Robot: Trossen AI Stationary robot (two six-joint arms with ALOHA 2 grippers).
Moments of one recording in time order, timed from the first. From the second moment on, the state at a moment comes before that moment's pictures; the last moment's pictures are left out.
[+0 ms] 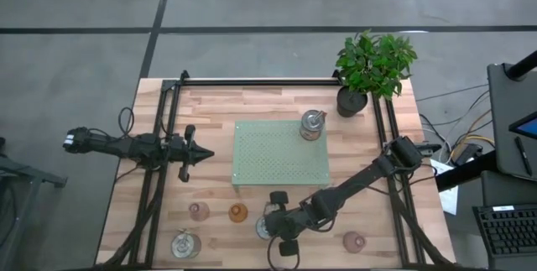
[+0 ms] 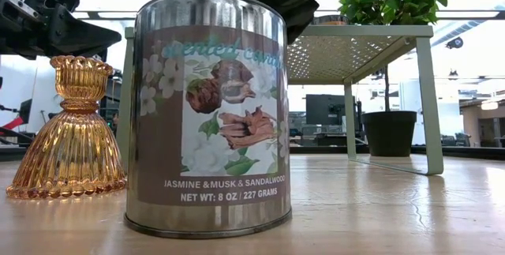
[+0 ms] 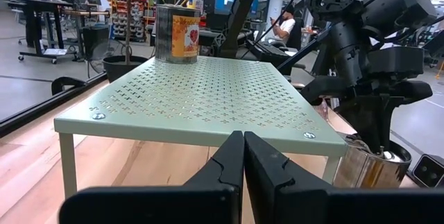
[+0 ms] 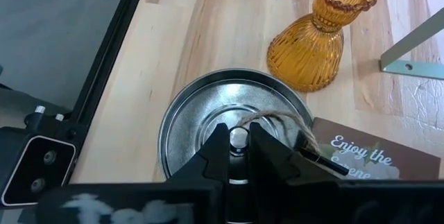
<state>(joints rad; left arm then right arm) -0.17 0.15 0.01 0.09 -0.16 -0.11 0.52 2.04 1.50 -0.28 0.20 0.31</state>
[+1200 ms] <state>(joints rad) -0.17 0.15 0.01 0.09 -0.16 -0.11 0.52 1.86 1.51 -0.41 0.20 0.31</state>
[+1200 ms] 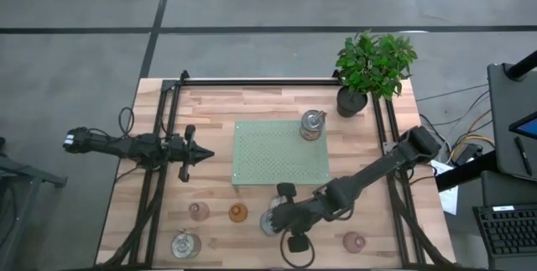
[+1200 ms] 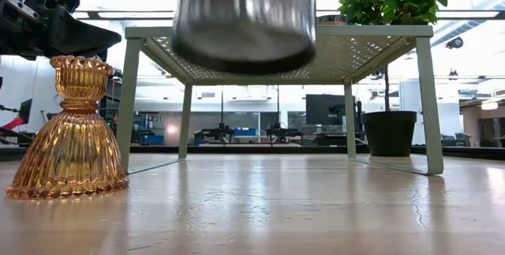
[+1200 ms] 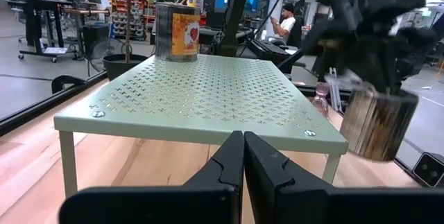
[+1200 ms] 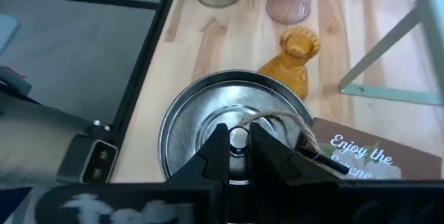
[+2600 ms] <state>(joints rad) -0.17 0.15 0.01 0.06 -0.16 -0.11 0.37 1.49 1.52 -0.81 0.24 0.28</state>
